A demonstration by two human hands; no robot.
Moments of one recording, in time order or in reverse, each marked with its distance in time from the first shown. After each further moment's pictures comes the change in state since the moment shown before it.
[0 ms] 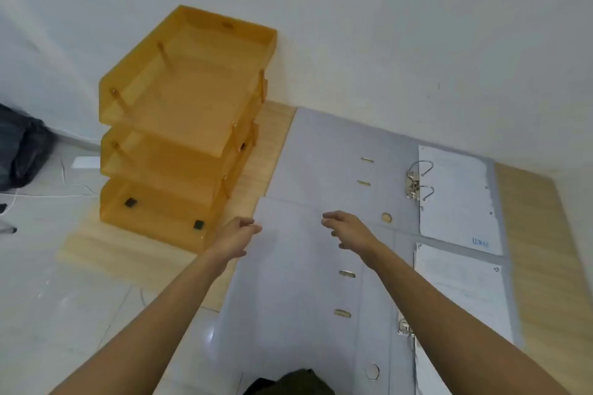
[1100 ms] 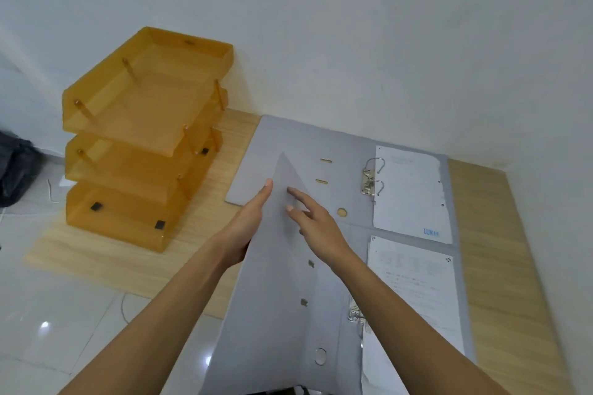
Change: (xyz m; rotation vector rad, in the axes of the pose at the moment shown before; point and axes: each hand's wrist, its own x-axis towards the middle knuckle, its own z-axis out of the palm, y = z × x) left_hand -0.098 0.086 0.124 -0.337 -0.362 0.235; right_hand -0.094 0.004 -0.043 0.214 0.057 -0.381
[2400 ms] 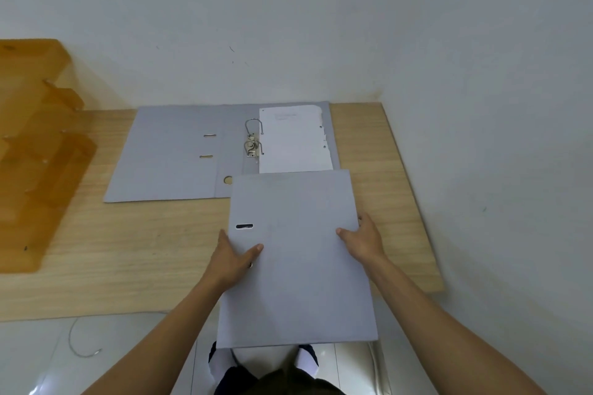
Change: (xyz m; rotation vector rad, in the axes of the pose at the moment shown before) left_hand 0.048 -0.195 0.158 0.780 0.294 -0.085; right_hand -0.149 0.208 -0.244 0.079 0.579 0.390
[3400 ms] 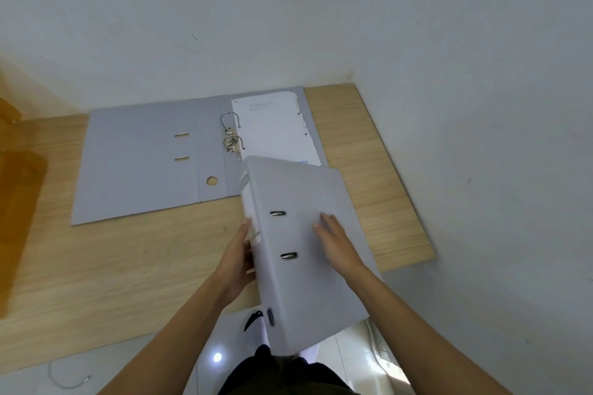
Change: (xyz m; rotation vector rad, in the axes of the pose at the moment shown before) left_hand -0.006 0.035 -0.005 -0.589 -0.455 -0.237; right_hand -0.050 -0.012 0.045 -0.015 -0.140 0.040
